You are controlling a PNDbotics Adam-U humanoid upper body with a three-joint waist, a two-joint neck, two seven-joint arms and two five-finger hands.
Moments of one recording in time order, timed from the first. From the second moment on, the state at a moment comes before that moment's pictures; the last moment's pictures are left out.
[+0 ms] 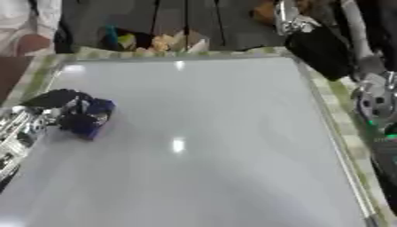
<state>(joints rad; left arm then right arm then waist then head) -0.88 0.46 -0.35 -1.26 -0.95 0.38 -0.57 -0.69 -0.57 0.11 -1.99 0.82 0.27 -0.01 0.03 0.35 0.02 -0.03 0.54</state>
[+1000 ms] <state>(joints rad) -0.88 0.46 -0.35 -1.26 -0.96 0.38 -0.54 -0.69 -0.57 0.11 -1.99 0.82 0.27 -0.02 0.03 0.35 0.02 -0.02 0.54</state>
